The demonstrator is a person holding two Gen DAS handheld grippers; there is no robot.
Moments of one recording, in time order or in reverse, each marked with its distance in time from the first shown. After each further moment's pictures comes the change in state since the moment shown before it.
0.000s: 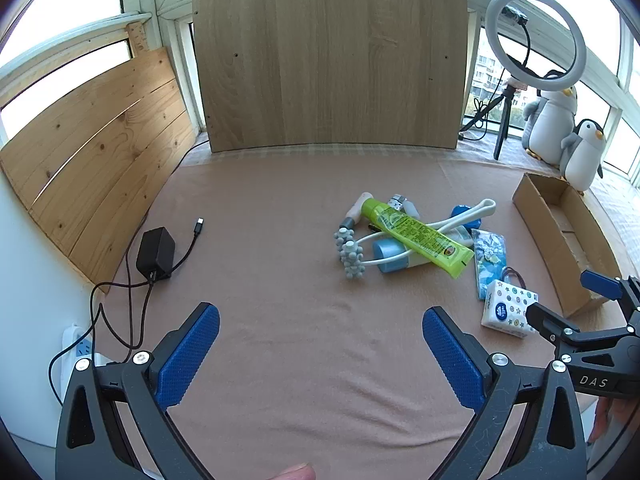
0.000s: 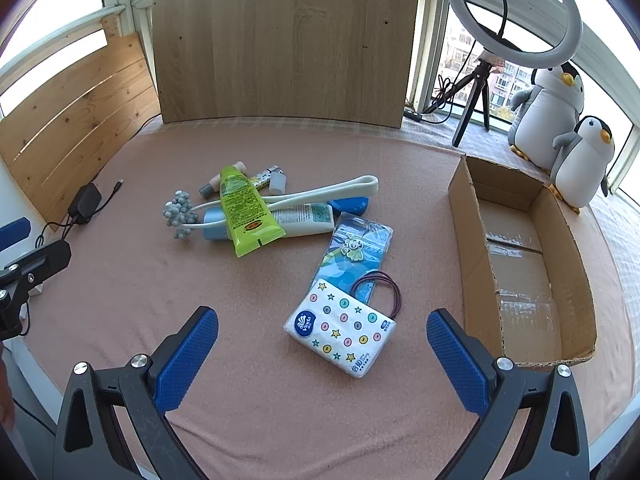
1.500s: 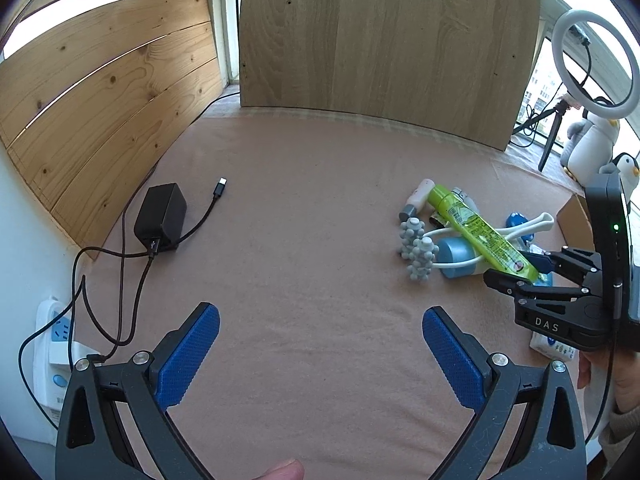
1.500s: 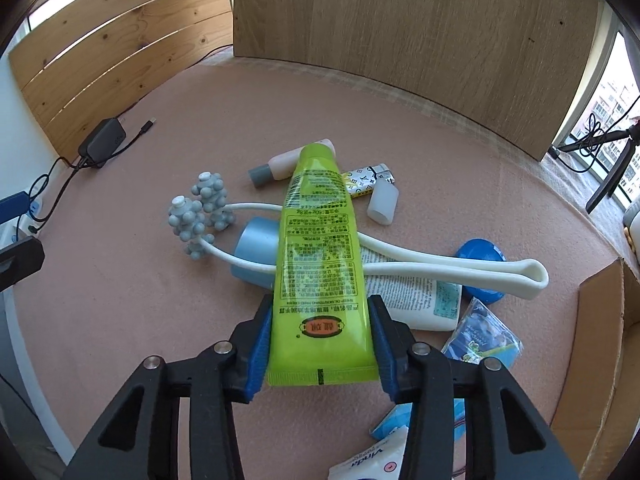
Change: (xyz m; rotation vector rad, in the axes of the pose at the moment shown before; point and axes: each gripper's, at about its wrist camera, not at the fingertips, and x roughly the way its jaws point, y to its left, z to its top) left arm 0.072 0.061 -0.002 -0.145 0.092 0.002; right arm 0.123 0.057 0.054 -0.301 0.159 0.224
